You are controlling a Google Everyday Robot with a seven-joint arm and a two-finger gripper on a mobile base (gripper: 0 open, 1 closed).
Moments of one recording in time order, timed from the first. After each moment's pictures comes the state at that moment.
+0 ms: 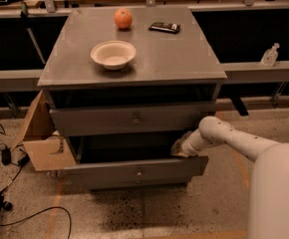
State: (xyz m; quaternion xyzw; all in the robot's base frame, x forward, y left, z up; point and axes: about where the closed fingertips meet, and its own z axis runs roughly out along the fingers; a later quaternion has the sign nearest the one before) arm 0.678 -0.145 0.429 -0.68 0.68 0.09 0.27
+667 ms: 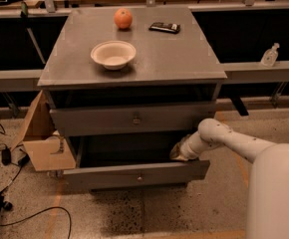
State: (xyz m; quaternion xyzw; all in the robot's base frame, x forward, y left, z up) arm 0.664 -0.140 0.417 -0.68 0.68 0.11 0.25
